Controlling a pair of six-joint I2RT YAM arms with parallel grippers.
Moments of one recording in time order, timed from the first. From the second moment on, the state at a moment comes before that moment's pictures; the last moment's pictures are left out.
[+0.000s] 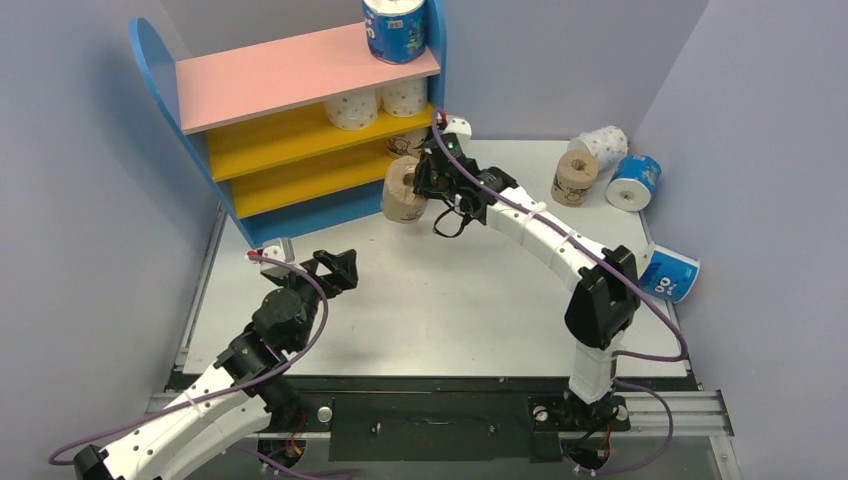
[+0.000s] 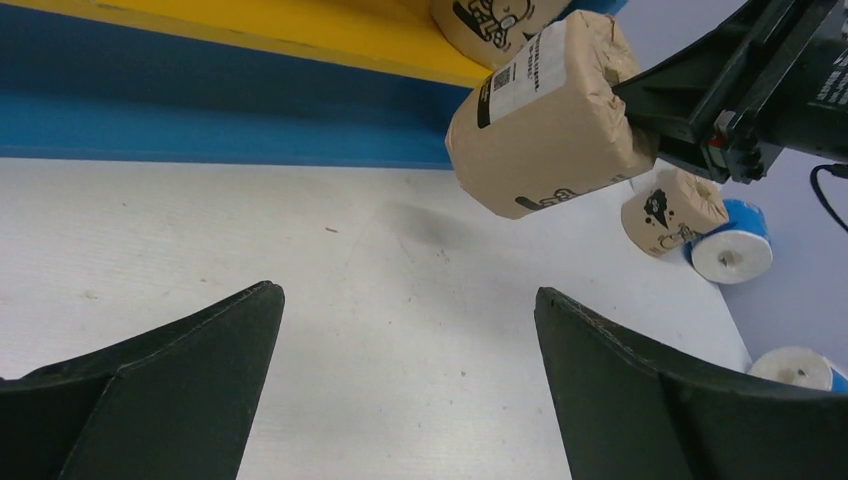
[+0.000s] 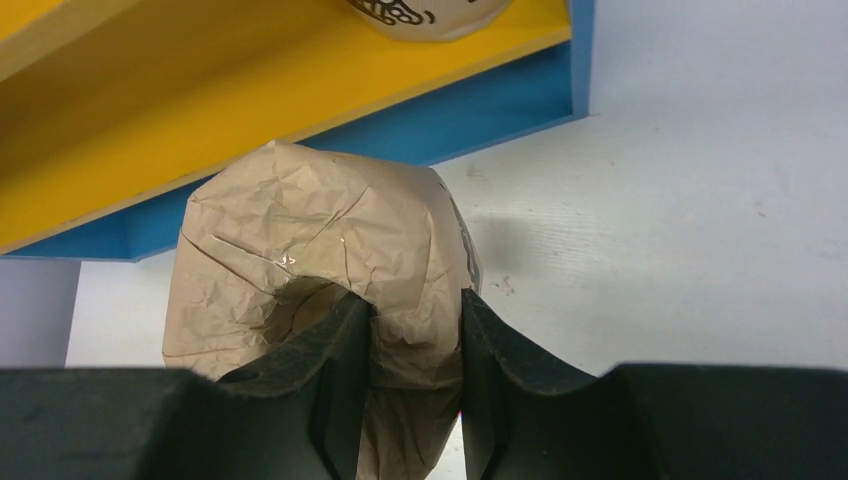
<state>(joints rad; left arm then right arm) -0.78 0.52 0.44 -0.02 -0.65 -0.61 0.69 1.81 1.71 -0.49 0.26 0.60</state>
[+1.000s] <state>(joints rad) -0.71 0.57 0.36 0.27 -0.80 -0.41 0.70 2.09 2.06 -0.54 0.27 0.66</state>
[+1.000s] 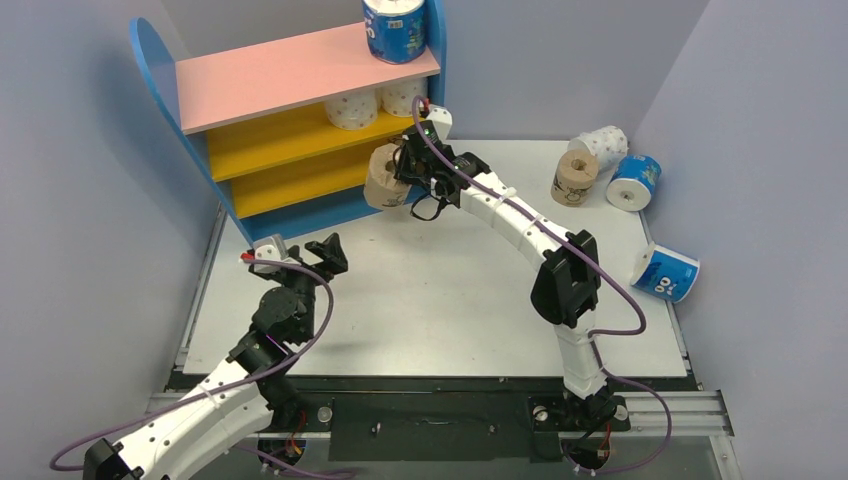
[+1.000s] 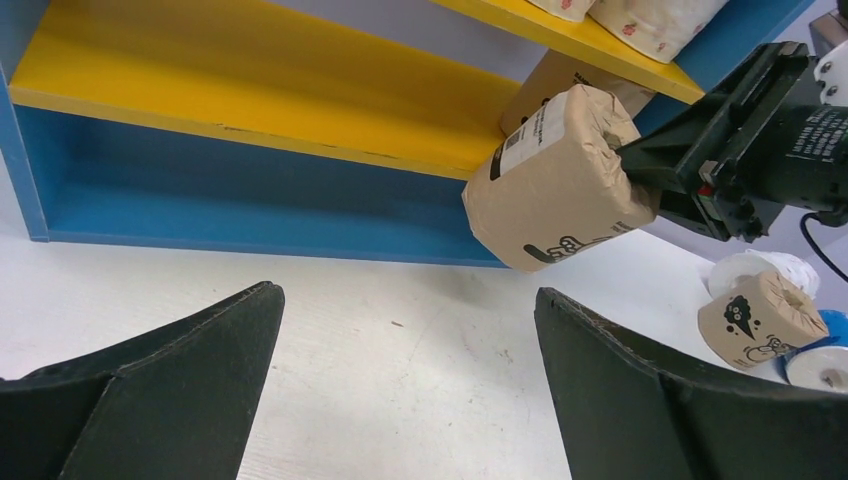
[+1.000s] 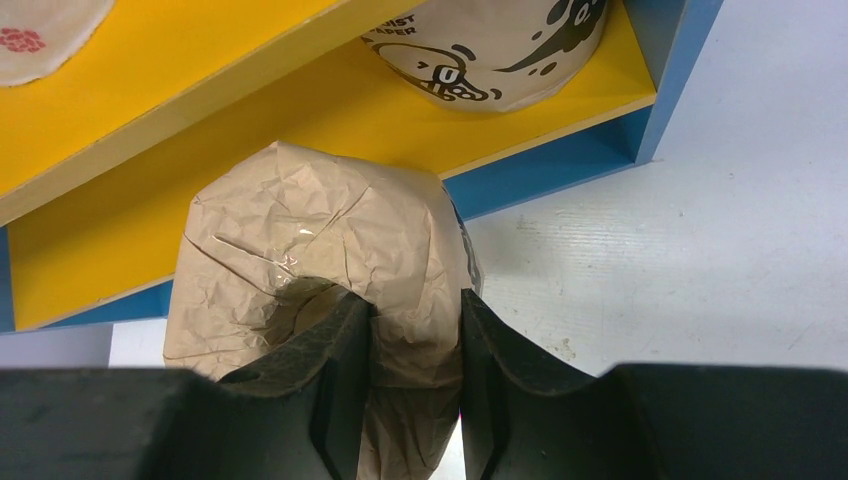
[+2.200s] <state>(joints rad) -0.66 0.58 0.35 0.35 -0.79 -0.41 0.72 2.03 1.94 -0.50 0.31 0.68</state>
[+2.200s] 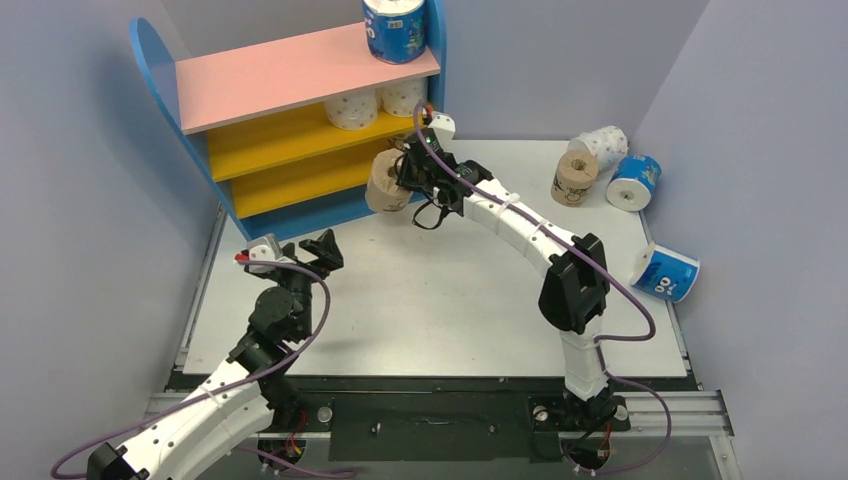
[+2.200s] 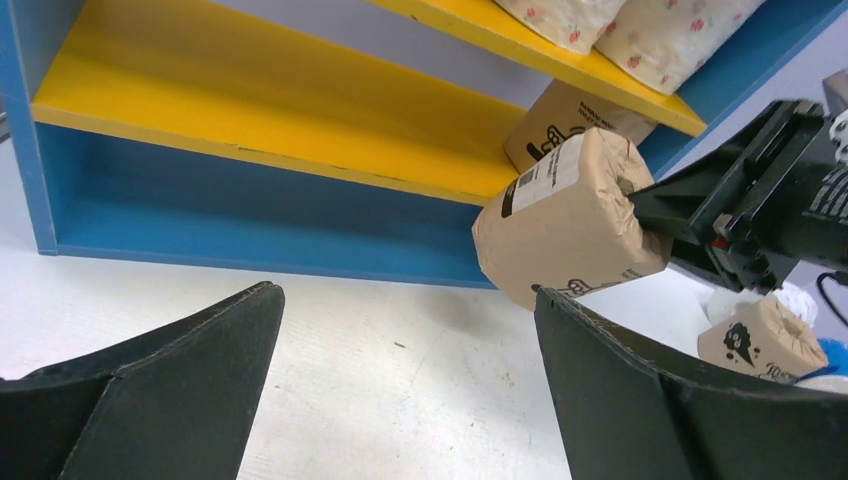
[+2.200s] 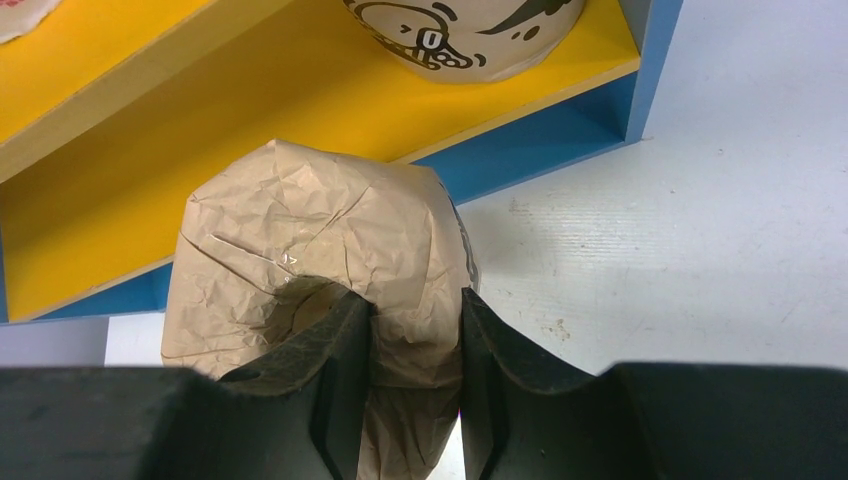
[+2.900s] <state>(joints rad) -0.61 0.72 0.39 0.40 -0.56 -0.38 0.73 1.98 2.02 -0.55 0.31 0.66</state>
